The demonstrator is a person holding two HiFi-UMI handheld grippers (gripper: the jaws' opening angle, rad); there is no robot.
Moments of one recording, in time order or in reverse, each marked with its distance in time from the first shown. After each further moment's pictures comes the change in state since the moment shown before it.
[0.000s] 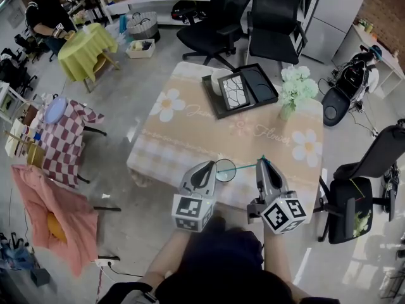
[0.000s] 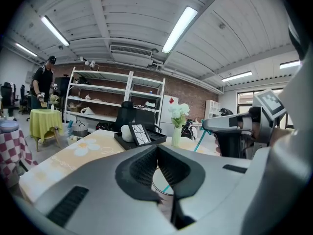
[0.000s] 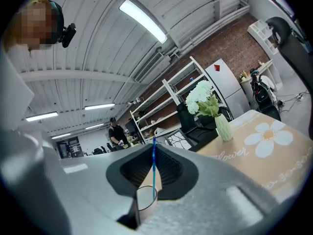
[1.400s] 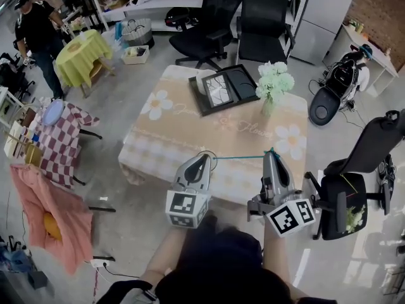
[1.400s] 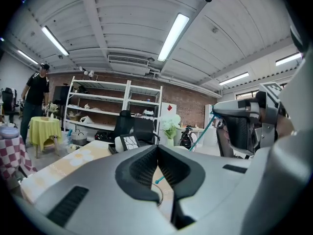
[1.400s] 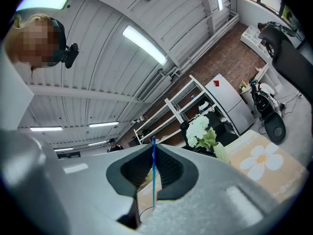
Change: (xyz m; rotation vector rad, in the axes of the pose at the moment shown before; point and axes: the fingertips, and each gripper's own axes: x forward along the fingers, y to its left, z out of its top) left arm -0.013 -0.054 0.037 0.037 -0.093 0.013; right arm -0.072 0.010 0.092 0.016 -0.215 0.068
